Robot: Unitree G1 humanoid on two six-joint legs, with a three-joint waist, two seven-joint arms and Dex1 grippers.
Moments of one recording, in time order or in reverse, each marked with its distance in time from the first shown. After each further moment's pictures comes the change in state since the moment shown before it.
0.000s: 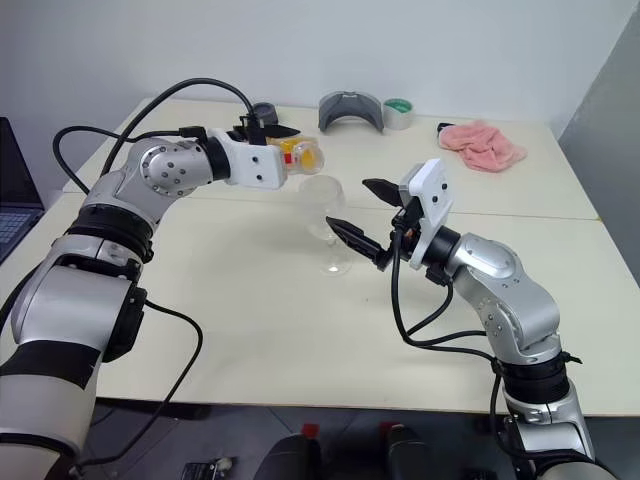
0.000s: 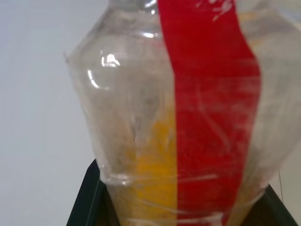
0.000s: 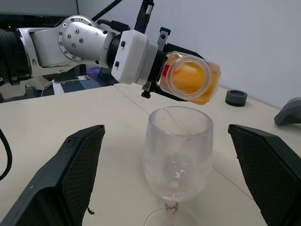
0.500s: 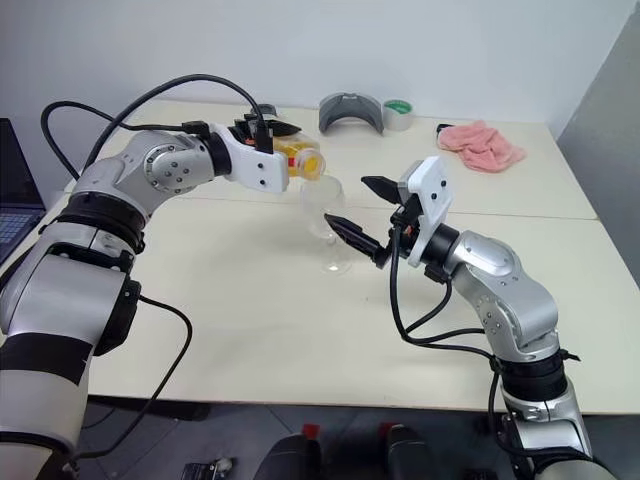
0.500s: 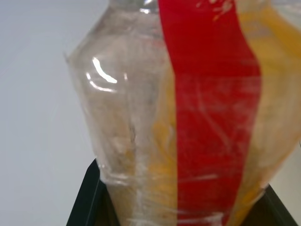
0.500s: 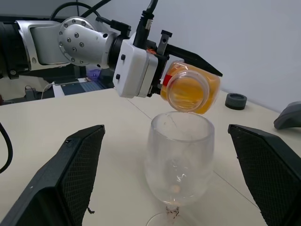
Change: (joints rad) left arm -0.052 0.024 -0.086 0.033 0.140 -0.029 0.142; right arm -0.015 0.008 0.000 0.017 -0.003 0.000 -0.001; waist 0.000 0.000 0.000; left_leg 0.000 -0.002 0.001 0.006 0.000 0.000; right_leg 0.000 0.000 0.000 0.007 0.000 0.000
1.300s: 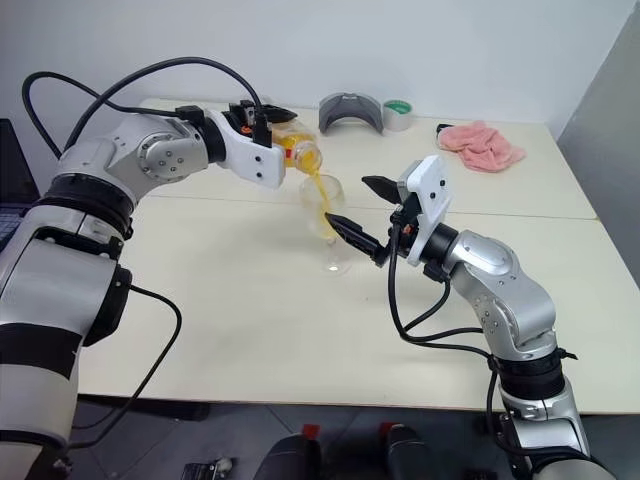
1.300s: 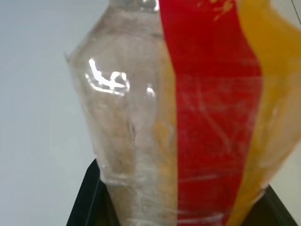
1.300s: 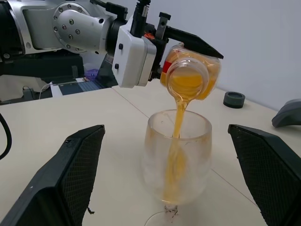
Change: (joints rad) left arm -0.085 0.023 -0.070 0.034 0.094 -0.014 0.110; right arm 0.000 0.011 -0.001 0.005 -0.011 0.000 -0.001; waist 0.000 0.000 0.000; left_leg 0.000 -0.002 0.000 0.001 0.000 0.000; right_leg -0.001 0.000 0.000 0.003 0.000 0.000
